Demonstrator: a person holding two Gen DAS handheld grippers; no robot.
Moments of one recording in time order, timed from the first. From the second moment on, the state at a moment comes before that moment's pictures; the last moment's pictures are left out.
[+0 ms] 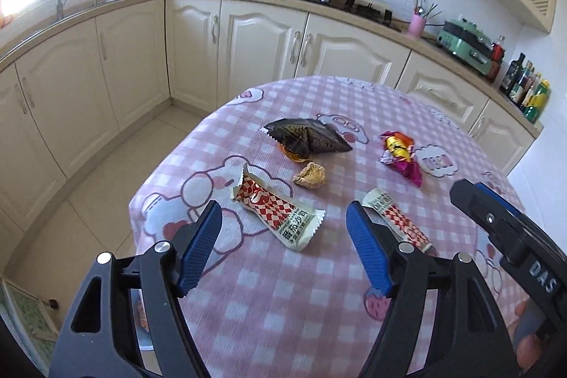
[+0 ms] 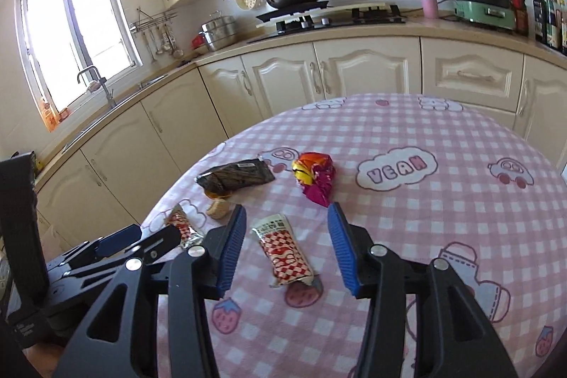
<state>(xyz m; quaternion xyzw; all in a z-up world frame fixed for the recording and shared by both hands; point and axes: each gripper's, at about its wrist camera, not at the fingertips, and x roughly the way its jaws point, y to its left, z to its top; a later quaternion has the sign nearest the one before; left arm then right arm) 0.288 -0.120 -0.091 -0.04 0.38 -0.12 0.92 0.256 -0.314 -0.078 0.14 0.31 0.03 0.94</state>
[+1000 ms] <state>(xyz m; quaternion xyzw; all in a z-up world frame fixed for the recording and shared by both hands) 0.271 -0.087 -0.099 -0.07 0.38 -0.18 0.90 0.296 -0.264 -0.114 0.05 0.41 0.05 0.91</state>
